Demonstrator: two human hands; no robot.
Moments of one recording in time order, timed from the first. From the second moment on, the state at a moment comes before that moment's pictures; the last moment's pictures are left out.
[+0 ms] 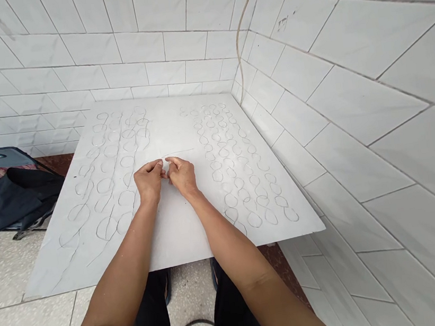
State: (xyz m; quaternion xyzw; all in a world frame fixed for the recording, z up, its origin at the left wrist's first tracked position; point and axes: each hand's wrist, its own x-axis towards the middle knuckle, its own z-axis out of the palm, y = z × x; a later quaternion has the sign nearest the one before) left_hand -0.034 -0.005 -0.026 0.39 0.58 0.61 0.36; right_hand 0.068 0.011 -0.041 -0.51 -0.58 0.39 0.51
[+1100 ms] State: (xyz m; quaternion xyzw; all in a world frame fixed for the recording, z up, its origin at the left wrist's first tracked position) left_hand -0.034 -0.013 -0.026 0.51 0.68 0.48 0.22; right_hand 0.067 0.015 -0.049 -0.50 -0.61 0.36 0.50
